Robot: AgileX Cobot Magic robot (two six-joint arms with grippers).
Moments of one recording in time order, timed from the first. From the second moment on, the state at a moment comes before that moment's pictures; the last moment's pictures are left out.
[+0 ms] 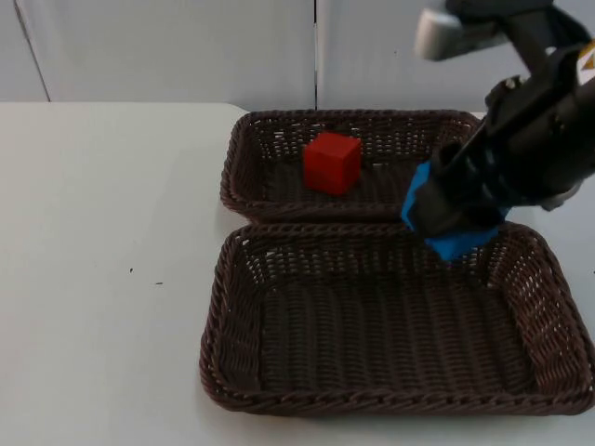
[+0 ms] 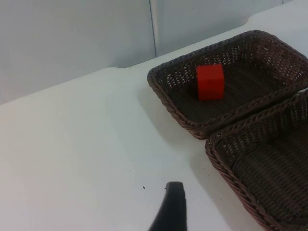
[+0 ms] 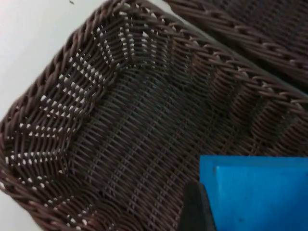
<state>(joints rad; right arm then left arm) 0.65 1.61 -0.96 0.11 0.40 -0.09 -0.44 0.46 -0.60 0.02 0.69 0.05</state>
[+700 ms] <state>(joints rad) 0.65 1.87 -0.96 0.14 0.25 -0.10 -0.44 0.46 -0.60 0.02 0.69 0.05</state>
